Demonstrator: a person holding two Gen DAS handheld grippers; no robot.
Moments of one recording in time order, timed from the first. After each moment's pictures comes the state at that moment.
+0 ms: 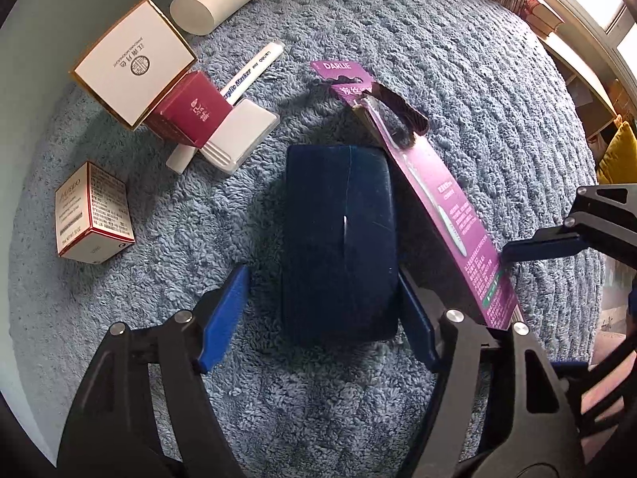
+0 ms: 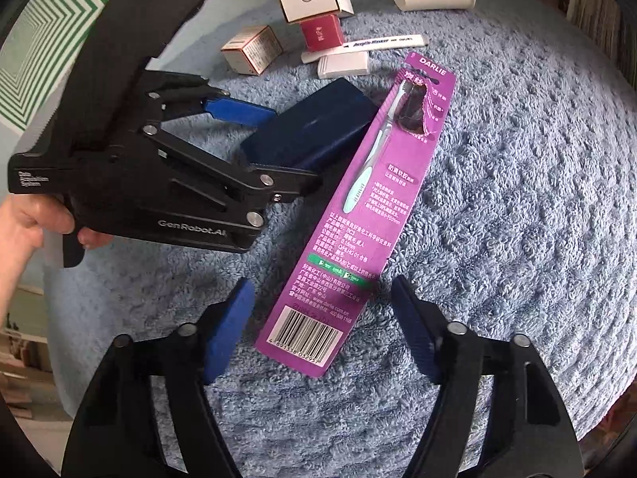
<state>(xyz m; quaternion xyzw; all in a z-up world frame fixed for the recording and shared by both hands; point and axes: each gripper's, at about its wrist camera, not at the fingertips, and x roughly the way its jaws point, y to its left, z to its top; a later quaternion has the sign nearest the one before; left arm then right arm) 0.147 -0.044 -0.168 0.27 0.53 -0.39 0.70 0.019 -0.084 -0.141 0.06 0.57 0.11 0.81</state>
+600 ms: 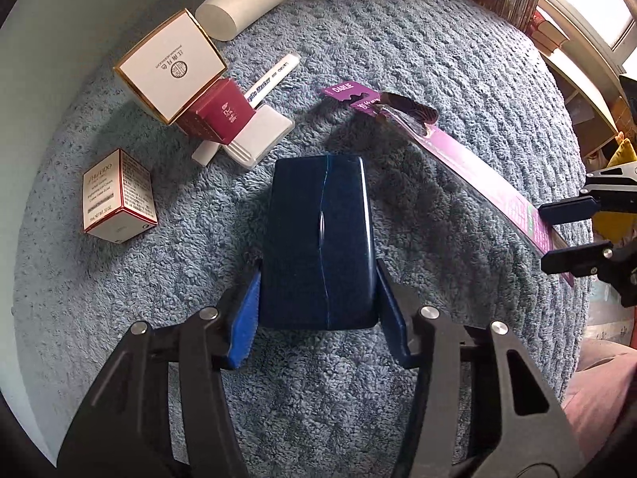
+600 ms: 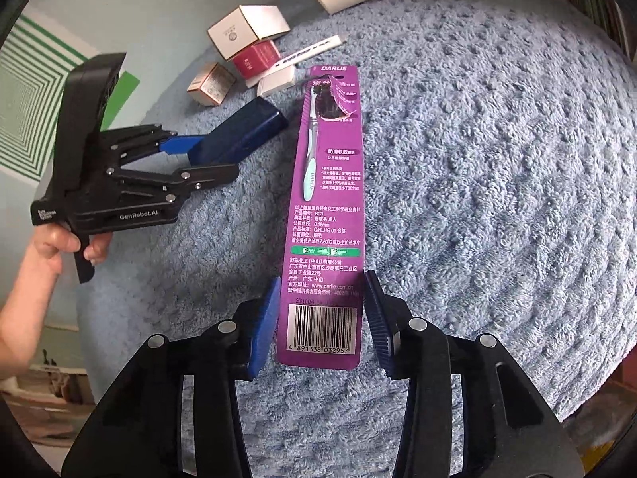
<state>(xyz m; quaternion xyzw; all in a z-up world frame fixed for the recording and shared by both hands) 0.149 -0.025 -0.144 0.25 0.54 -0.38 0.71 -0.013 -0.177 -0.123 0.19 0.56 0.11 0.80</state>
